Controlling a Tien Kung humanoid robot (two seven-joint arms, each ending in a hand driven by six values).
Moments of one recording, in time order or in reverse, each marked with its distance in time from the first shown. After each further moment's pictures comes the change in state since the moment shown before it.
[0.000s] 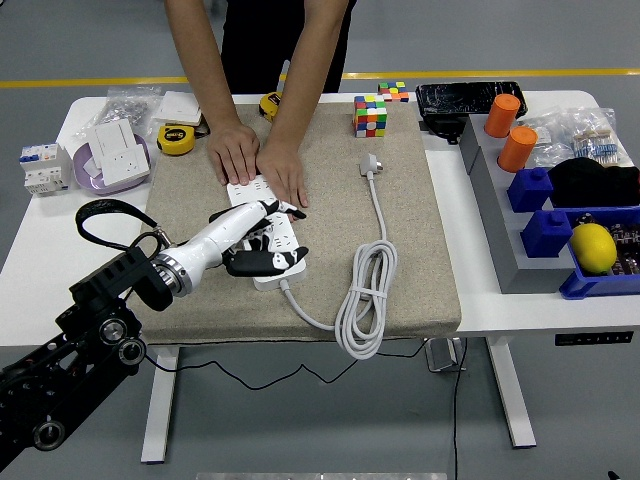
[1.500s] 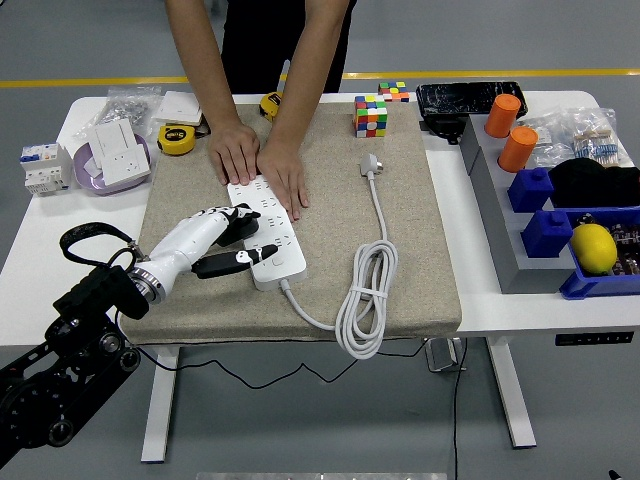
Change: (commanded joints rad) left arm 0.027 0.005 -0.013 0.207 0.198 0.209 -0.190; right arm -0.002 -0.001 0.015 0.000 -0.011 0.001 0.001
